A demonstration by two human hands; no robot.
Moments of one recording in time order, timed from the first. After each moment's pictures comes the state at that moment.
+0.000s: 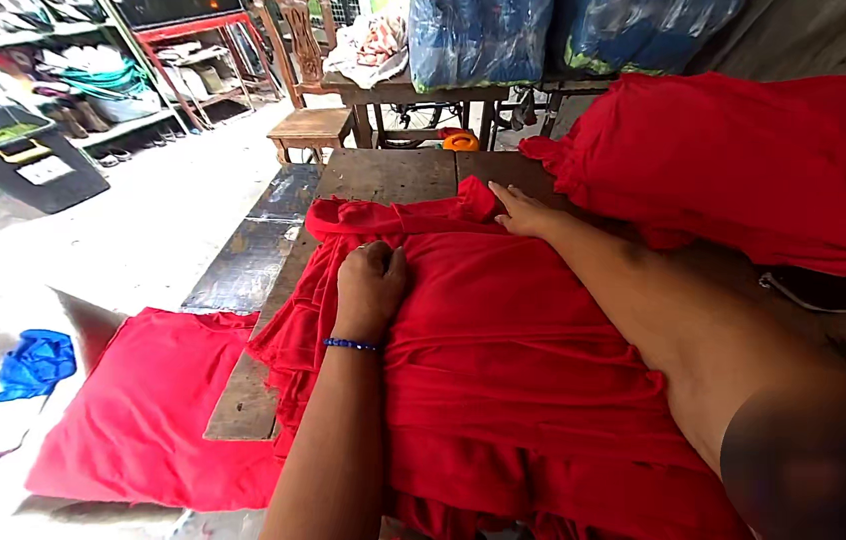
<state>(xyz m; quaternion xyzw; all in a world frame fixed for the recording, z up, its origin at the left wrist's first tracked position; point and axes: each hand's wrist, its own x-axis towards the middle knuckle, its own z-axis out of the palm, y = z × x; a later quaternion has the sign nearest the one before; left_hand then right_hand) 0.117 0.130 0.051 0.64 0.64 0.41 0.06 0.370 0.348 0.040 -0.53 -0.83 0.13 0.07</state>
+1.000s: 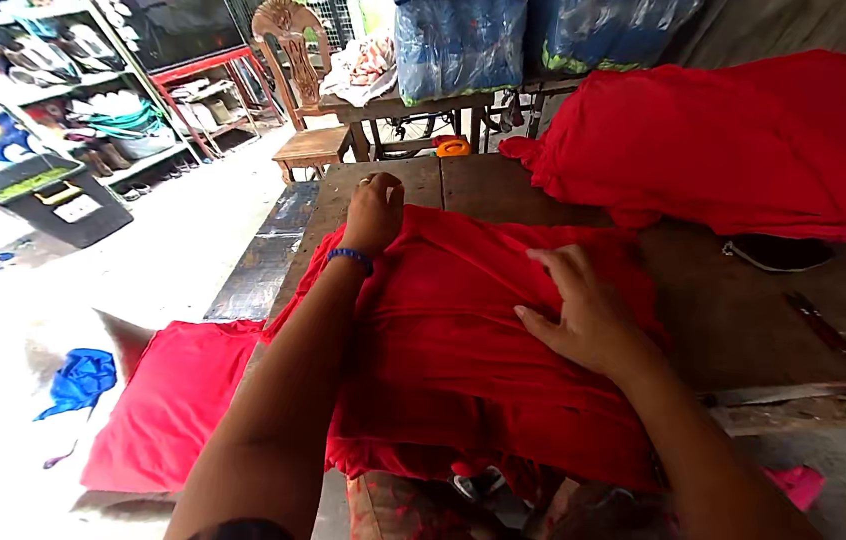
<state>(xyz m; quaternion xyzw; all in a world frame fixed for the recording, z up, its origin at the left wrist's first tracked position) 0.125 0.187 0.110 0.74 0.59 0.33 0.04 0.433 0.062 0.067 -0.46 -0.82 0.06 0.34</state>
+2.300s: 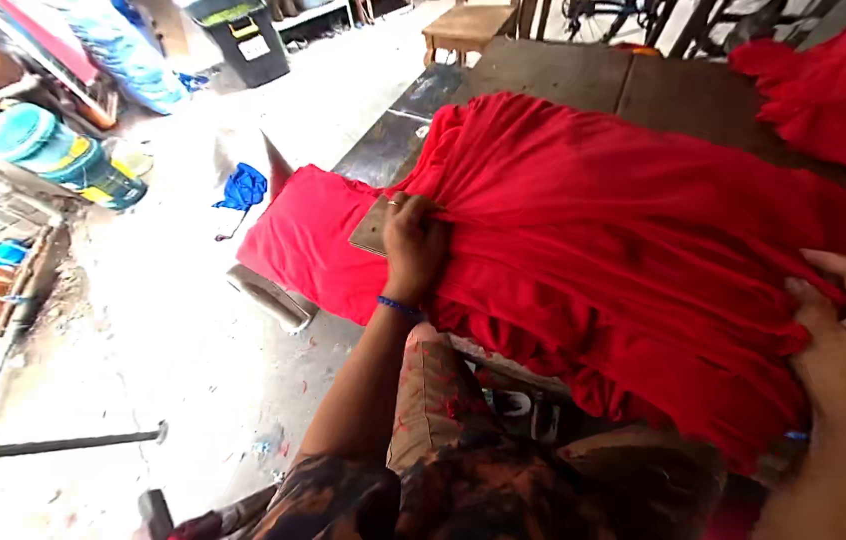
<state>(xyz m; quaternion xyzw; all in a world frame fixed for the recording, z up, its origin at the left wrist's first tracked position) 0.088 -0.031 -0.004 0.54 0.64 0.54 -0.11 0.483 0.036 0.036 -0.49 -0.78 0.10 0.39</state>
